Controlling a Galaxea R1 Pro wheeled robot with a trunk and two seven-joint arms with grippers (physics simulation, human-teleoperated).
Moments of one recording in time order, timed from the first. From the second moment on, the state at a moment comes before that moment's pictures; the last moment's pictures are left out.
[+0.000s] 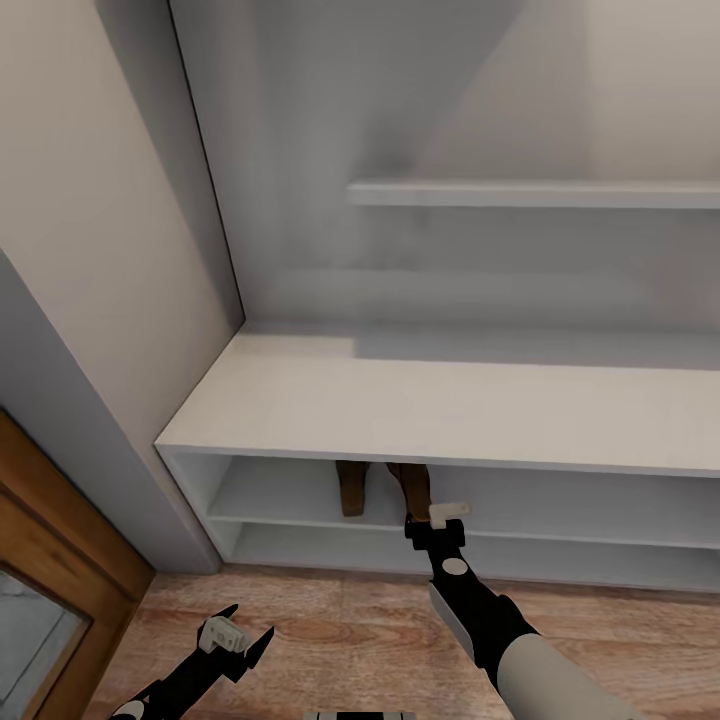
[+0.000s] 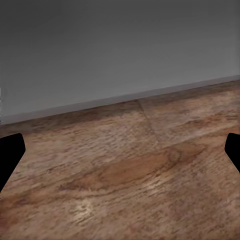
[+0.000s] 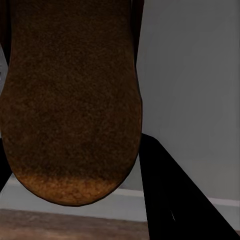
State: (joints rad) left arm -0.51 0.13 -0.06 -0.08 0.09 -0.66 -0.58; right arm -0.64 0.09 0.36 -0.53 -0.15 -0.06 -0.31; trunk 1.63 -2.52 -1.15
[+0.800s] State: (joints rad) left arm -0.51 0.13 -0.06 -0.08 0.09 -0.66 -0.59; right arm -0.64 0.09 0.36 -0.53 -0.15 -0.06 -0.31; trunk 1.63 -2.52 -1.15
